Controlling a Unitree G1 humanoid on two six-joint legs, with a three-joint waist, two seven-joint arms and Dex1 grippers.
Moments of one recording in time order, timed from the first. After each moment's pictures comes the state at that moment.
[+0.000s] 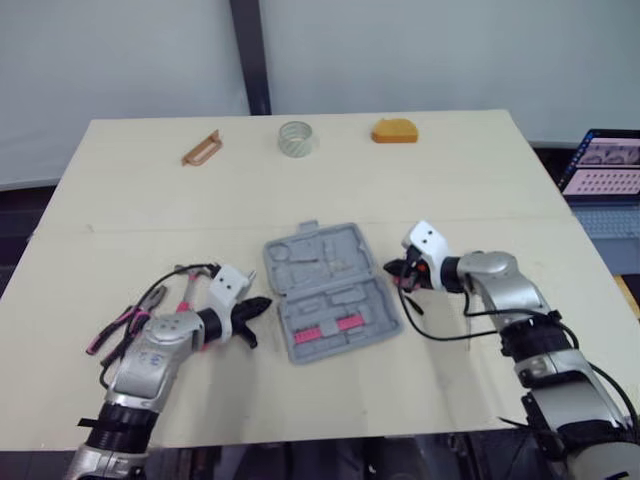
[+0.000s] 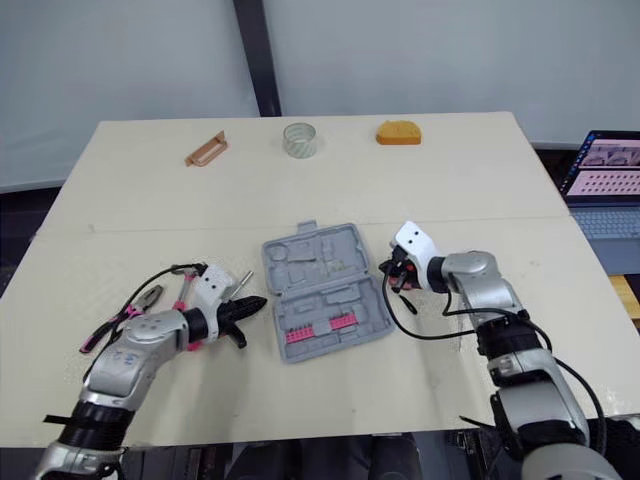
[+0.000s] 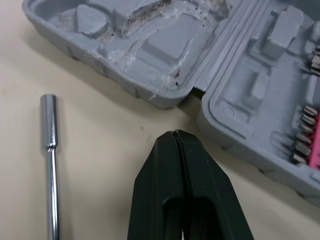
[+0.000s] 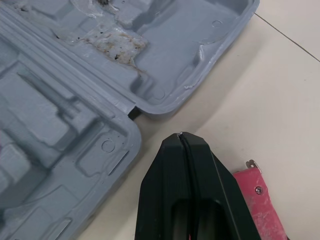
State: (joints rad) left arm -0.21 0.50 -0.06 -0.06 -0.23 0.54 -0.58; right arm -0.69 -0.52 0.19 0.50 0.06 0.32 0.93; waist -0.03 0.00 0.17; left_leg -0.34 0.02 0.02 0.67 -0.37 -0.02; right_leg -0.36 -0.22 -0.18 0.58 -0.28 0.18
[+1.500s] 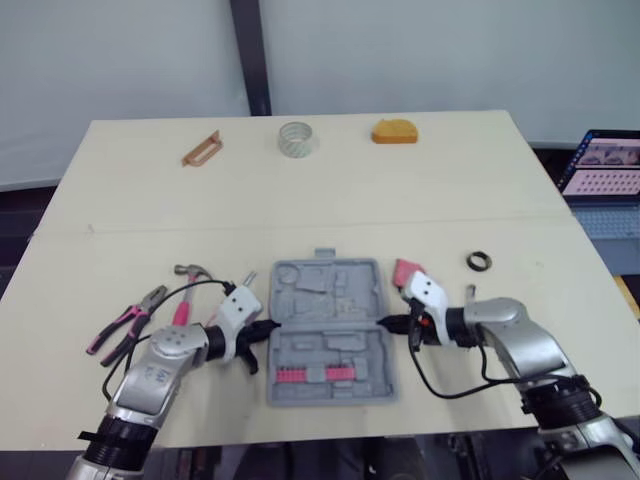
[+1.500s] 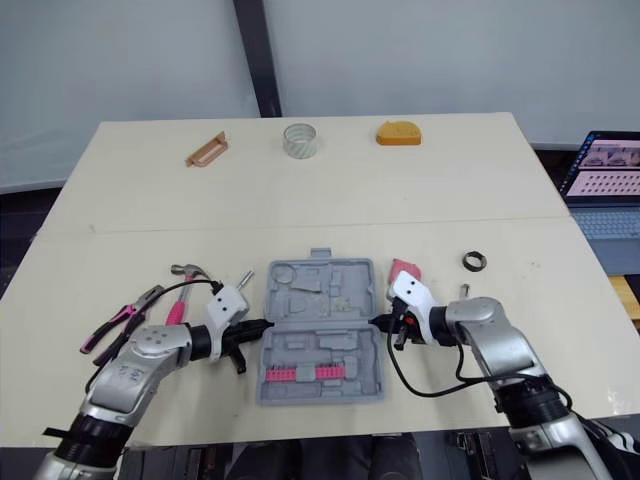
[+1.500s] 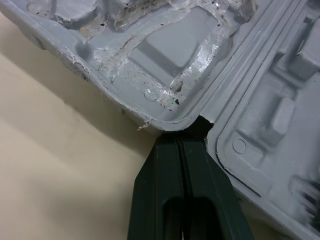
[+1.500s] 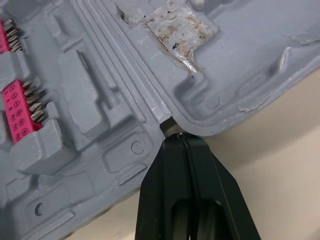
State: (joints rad) left arm -0.12 0.53 -0.13 -0.15 -0.15 0.54 -0.71; right arm -0.33 -0.60 0.19 -0.03 0.15 0.60 1.07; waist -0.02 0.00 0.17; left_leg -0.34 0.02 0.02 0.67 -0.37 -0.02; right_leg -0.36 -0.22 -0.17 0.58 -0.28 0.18
